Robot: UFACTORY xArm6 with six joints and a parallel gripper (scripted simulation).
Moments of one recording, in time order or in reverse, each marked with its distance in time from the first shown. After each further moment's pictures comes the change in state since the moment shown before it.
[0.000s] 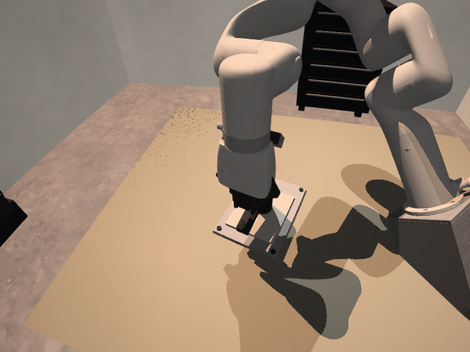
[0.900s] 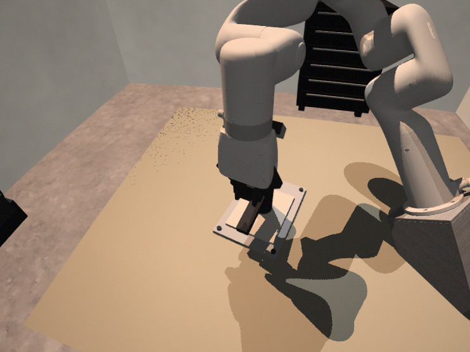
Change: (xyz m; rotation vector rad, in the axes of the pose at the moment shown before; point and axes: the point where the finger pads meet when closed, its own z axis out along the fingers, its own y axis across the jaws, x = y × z) arm 0.006 0.000 -0.020 0.000 0.000 0.000
